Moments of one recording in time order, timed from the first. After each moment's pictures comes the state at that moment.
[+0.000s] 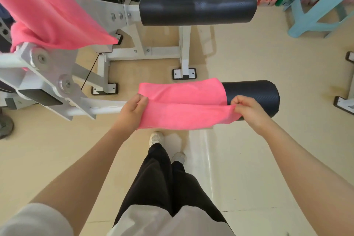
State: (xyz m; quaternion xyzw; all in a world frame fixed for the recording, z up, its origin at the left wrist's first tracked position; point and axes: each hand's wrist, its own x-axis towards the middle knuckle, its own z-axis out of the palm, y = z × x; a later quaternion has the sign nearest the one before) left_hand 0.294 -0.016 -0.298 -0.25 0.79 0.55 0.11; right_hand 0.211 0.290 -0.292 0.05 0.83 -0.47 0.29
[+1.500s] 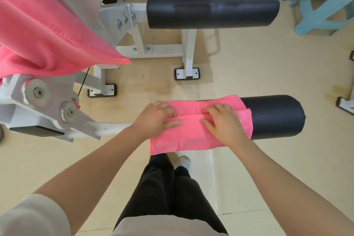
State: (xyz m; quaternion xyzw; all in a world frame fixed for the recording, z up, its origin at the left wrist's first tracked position) left_hand 0.215 -0.055 -0.350 0.12 0.93 0.26 0.23; right_hand 0.188 0.172 -0.336 -0.19 0.95 -0.11 0.20
